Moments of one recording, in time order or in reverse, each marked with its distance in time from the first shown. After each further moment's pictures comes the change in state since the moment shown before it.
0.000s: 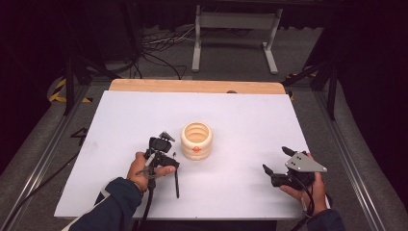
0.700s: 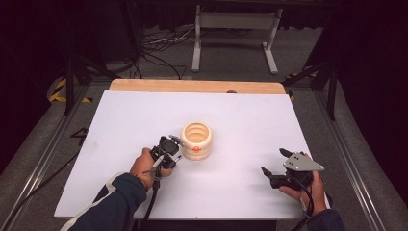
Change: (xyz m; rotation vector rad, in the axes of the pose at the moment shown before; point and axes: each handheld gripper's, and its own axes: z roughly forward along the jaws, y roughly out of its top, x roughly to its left) left arm -0.014 0.008 0.004 0.078 0.142 0.290; right arm 0.001 -0.002 0.003 0.037 0.043 0.010
